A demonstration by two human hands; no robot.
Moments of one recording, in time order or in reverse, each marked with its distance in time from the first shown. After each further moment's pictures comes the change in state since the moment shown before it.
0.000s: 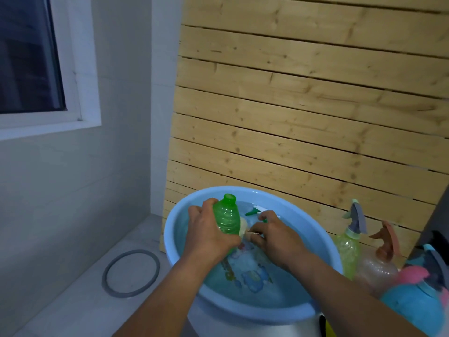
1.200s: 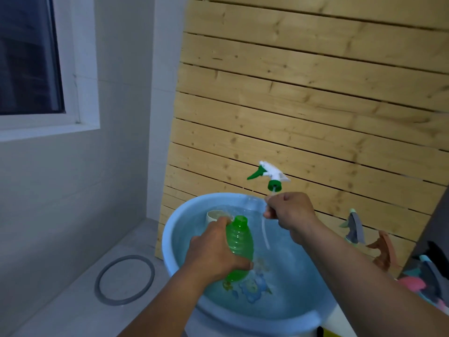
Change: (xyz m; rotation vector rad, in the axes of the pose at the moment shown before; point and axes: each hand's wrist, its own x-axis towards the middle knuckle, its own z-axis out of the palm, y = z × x) left_hand -0.005 -0.002 0.001 0.115 -0.259 0.044; right_hand 0.016 -0.029 -0.078 0.907 0.311 0.483
